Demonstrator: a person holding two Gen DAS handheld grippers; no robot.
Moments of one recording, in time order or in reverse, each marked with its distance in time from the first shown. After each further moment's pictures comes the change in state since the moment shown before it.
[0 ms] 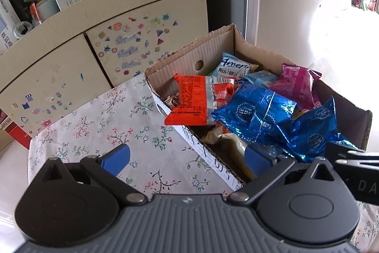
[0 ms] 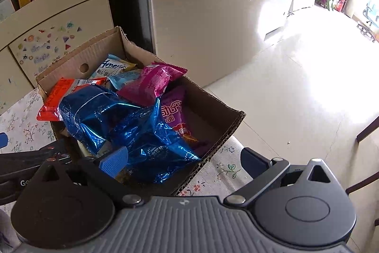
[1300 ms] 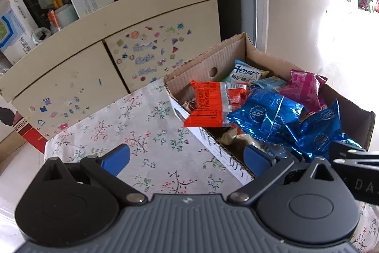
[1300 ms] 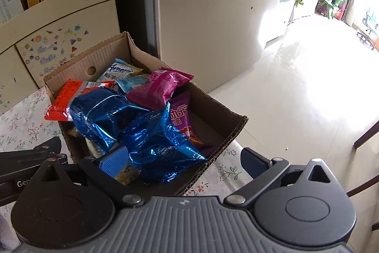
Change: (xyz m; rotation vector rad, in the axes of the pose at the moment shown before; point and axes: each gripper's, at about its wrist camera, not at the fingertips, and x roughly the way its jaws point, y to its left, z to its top) left arm -0.021 0.011 -0.004 0.003 -0.037 0.058; right arm -0.015 0.009 -0.005 -0.025 -0.039 -0.007
